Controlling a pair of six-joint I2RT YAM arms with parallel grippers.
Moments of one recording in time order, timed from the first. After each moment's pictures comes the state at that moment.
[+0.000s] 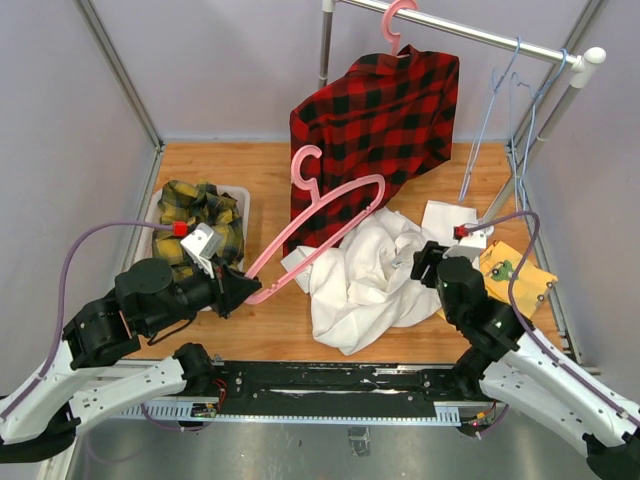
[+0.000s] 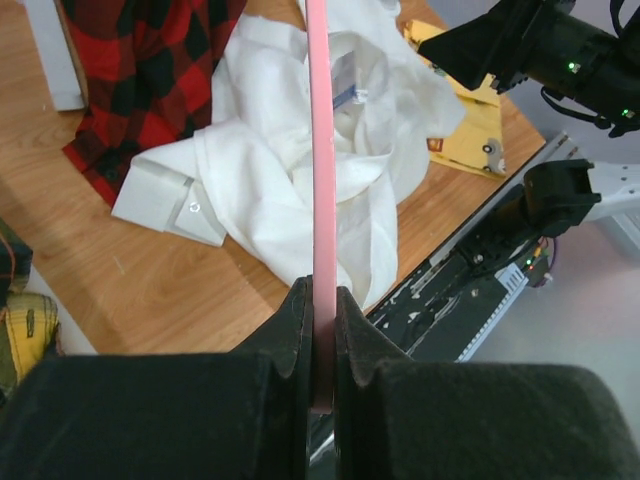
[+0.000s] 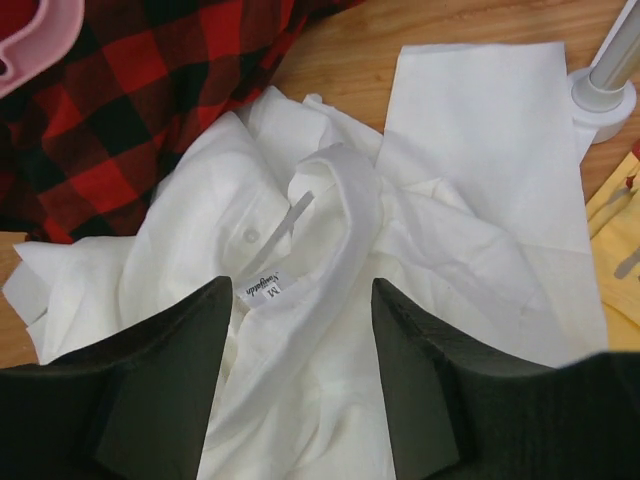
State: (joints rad) left arm -0.97 0.52 1.03 -0.80 -0.14 -0.42; right arm 0.77 0.62 0.55 -0.35 0.69 0.50
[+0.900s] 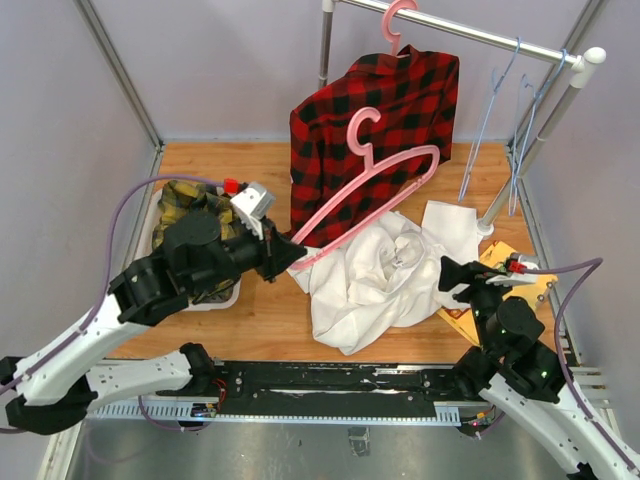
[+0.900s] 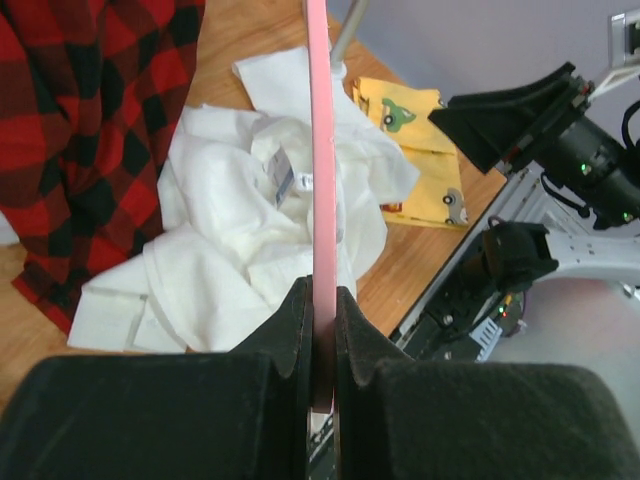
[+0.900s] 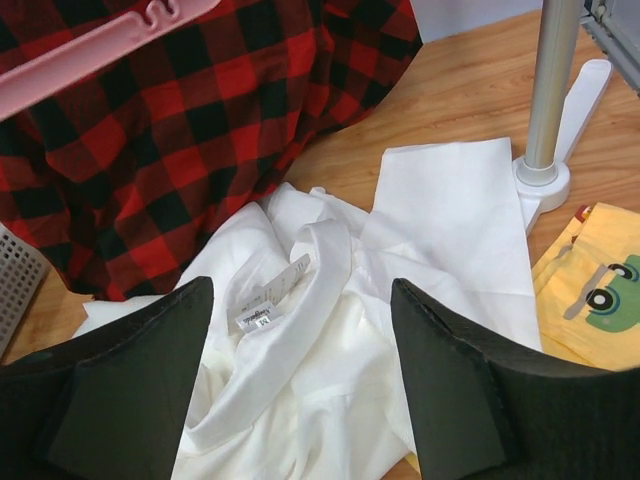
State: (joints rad) left arm -0.97 0.82 1.18 -0.58 -0.05 -0.36; right arm 0.77 0.10 0.47 -0.41 0.74 0.38
